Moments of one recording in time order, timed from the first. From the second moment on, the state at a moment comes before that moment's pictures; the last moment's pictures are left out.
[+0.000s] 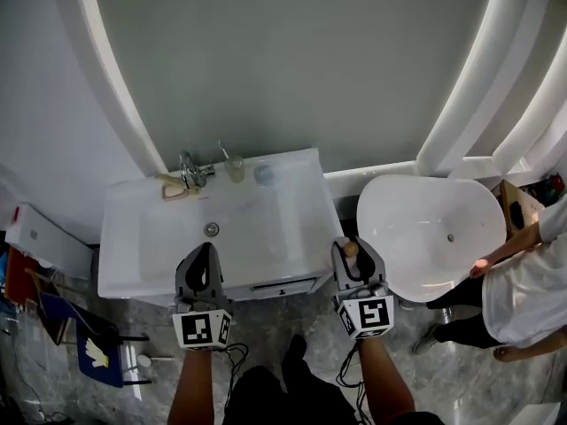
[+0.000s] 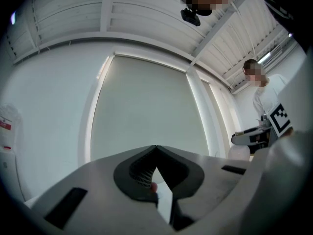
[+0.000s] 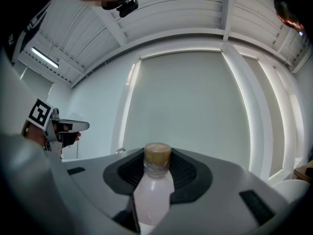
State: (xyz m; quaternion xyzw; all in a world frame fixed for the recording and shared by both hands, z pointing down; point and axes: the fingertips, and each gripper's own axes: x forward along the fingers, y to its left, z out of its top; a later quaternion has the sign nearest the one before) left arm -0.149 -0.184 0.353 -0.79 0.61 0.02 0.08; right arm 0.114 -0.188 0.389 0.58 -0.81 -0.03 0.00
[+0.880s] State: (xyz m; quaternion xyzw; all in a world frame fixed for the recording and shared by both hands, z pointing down) left arm -0.123 -0.286 0.495 -0.81 0.59 0.00 0.03; right arm 0.122 -0.309 0.610 0.61 -0.79 0.04 0.07
